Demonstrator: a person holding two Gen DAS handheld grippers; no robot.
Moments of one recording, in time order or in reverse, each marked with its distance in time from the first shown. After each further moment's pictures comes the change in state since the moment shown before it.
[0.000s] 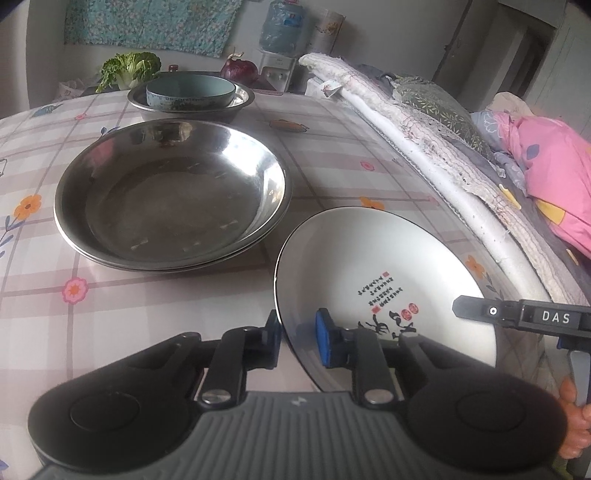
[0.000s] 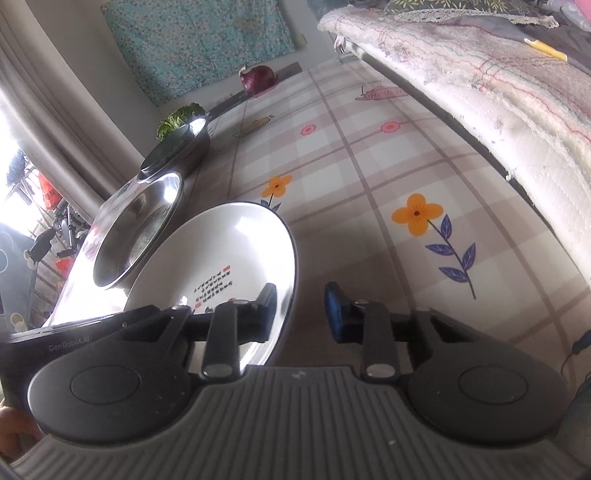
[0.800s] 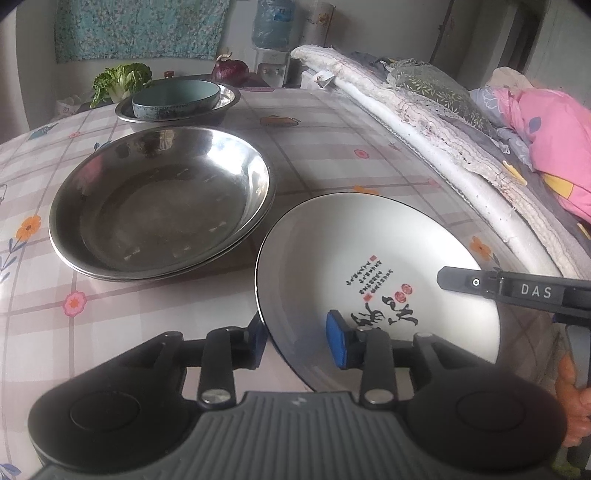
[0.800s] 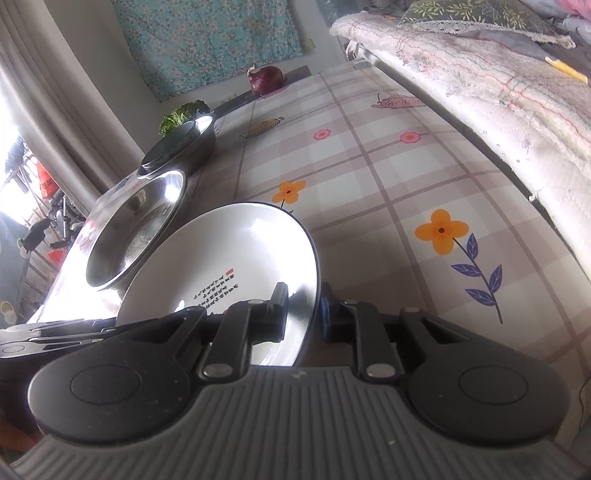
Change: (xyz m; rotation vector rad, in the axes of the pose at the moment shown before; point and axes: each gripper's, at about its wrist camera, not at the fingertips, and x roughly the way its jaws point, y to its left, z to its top) left arm 0.005 -0.022 0.001 0.082 0.025 0.069; right arm 0.016 0.018 0.005 -0.070 -0.027 -0.034
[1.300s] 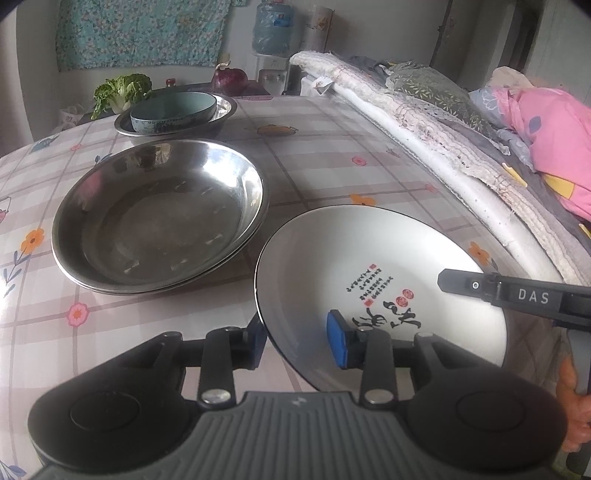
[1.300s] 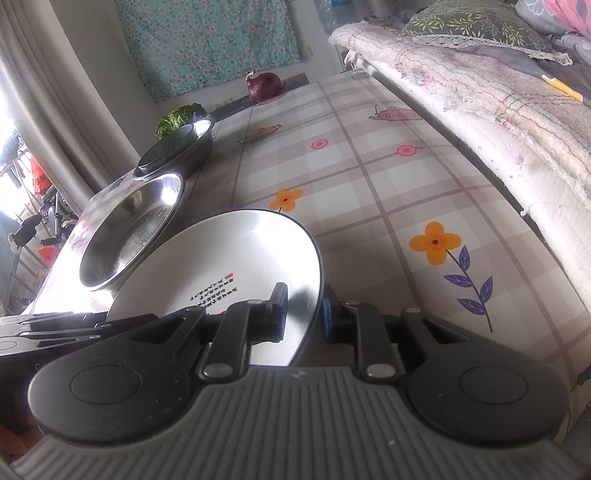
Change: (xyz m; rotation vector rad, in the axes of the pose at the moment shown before) left arm -0.006 -0.007 0.005 0.014 -0.019 0.013; right arm -0.006 0.003 0.001 -0.021 -0.024 -0.027
